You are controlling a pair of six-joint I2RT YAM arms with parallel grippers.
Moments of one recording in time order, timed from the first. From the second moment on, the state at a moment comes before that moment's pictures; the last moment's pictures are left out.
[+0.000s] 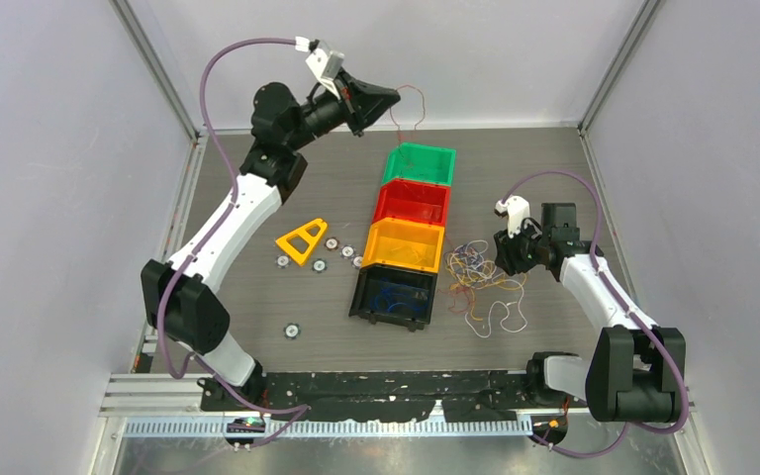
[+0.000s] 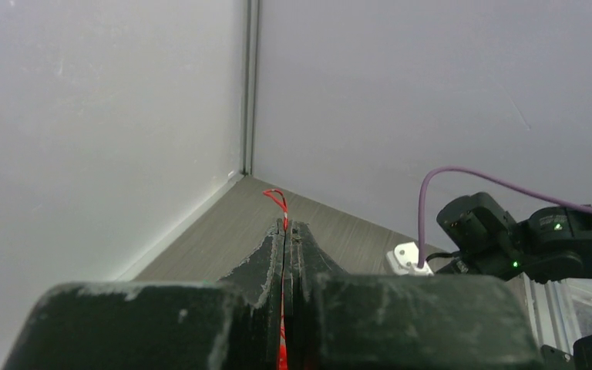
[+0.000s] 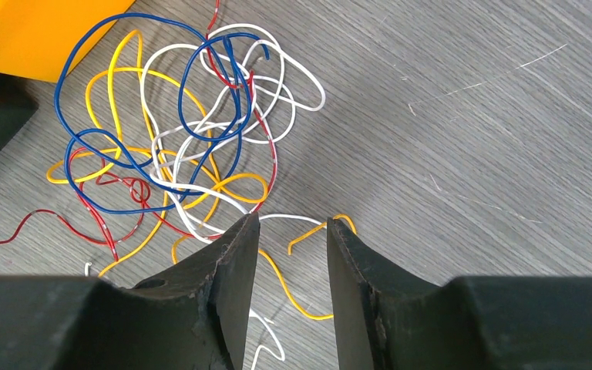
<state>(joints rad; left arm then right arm) -0.43 1.62 1.57 0.36 0.65 -0.29 -0.03 1.20 0.69 -0.41 -0.42 -0.49</state>
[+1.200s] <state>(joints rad) -0.42 1.59 1.62 0.38 0.62 -0.33 -0.03 1.21 0.70 -0.42 -0.42 -0.48</state>
